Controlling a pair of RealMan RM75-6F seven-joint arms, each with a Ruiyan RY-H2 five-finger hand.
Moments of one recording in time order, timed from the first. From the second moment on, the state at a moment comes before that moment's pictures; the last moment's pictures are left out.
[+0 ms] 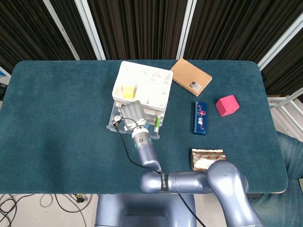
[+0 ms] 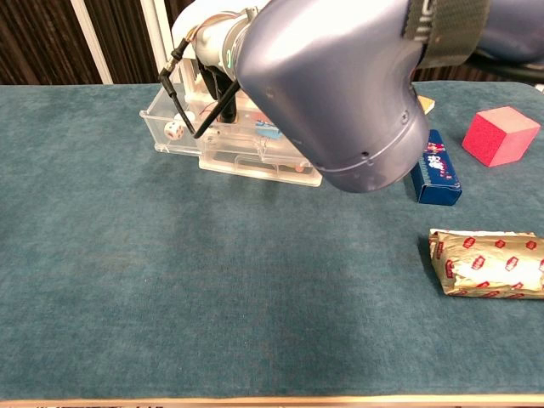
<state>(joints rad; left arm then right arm) -0.04 -0.70 0.01 -1.83 1.33 1.31 -0.08 1.48 -1.86 0.41 -1.31 -0.27 1.21 -1.13</state>
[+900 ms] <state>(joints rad) -0.04 -0.70 0.01 -1.83 1.33 1.30 -0.09 1.46 -1.86 0.43 -1.32 -0.26 1.18 -1.19</state>
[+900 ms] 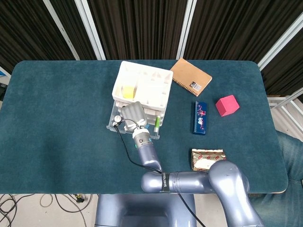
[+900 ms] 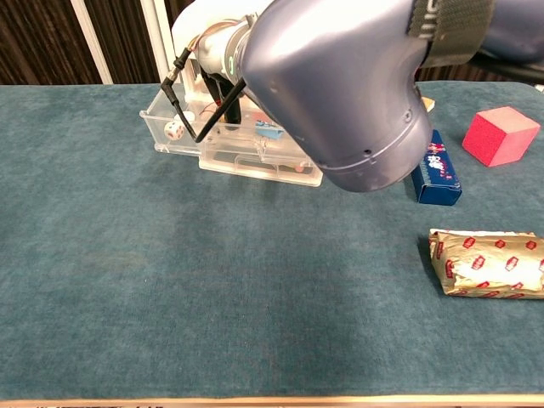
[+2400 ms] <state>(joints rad) -0.04 -0.69 0.01 -1.83 1.32 1.30 -0.09 1.46 -1.89 0.44 -1.27 -0.28 1.16 -1.21</state>
